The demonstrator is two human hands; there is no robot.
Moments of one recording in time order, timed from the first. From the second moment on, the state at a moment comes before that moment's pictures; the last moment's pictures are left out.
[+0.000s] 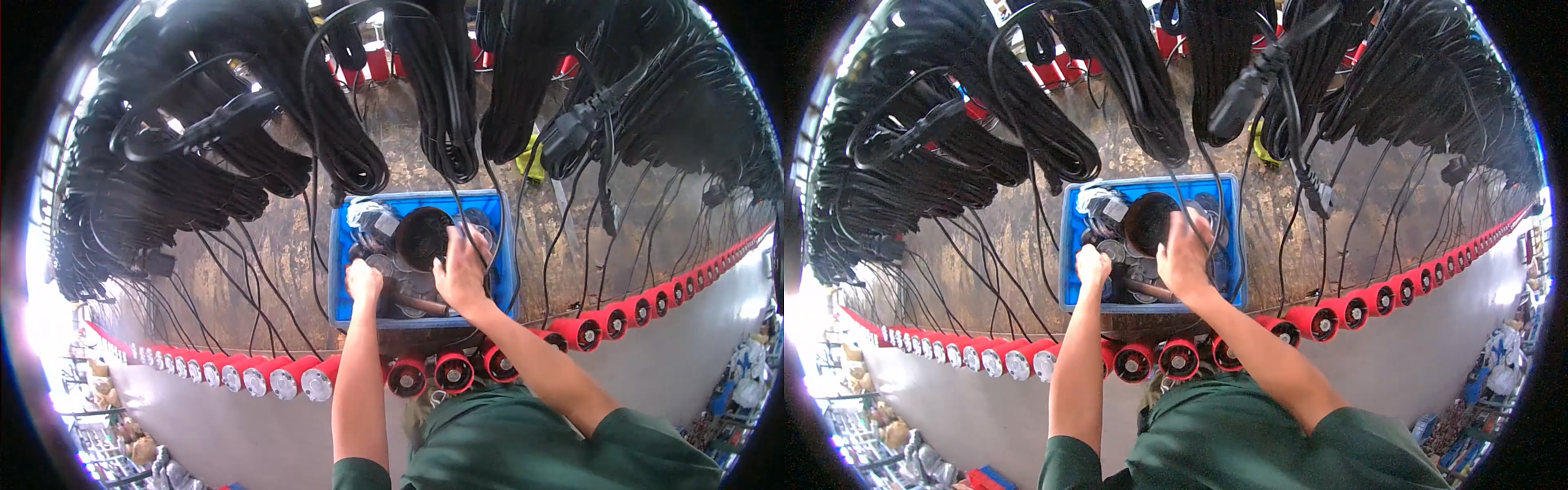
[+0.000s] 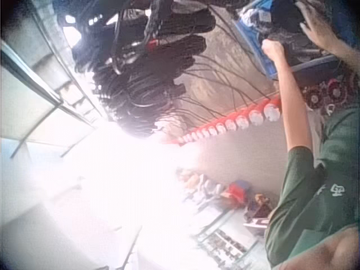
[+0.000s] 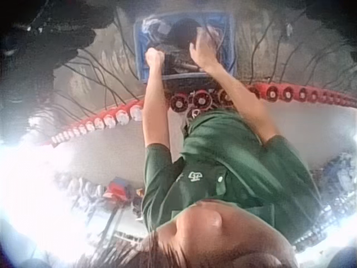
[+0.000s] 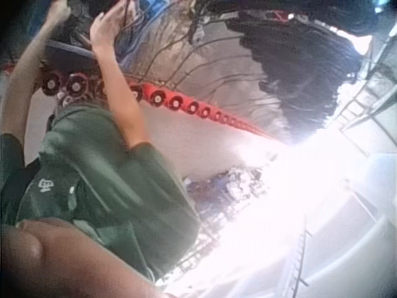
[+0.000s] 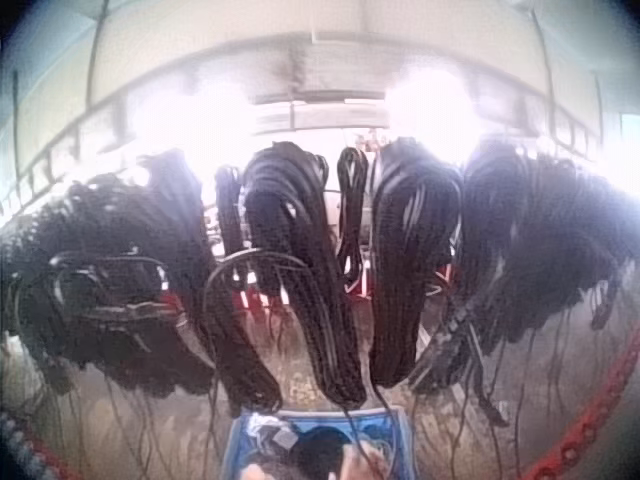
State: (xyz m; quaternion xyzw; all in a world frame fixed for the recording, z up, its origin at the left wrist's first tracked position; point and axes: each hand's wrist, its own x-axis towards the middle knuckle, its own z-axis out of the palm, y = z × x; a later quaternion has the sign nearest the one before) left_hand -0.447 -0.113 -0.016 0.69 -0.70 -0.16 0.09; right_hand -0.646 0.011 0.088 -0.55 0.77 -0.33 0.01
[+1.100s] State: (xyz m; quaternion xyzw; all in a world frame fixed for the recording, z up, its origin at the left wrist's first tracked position) left_hand -0.390 0.057 0.162 0.33 -0.24 -0.75 0.52; right_hand -0.693 -0.064 0.092 -0.64 0.66 -0.38 0.13
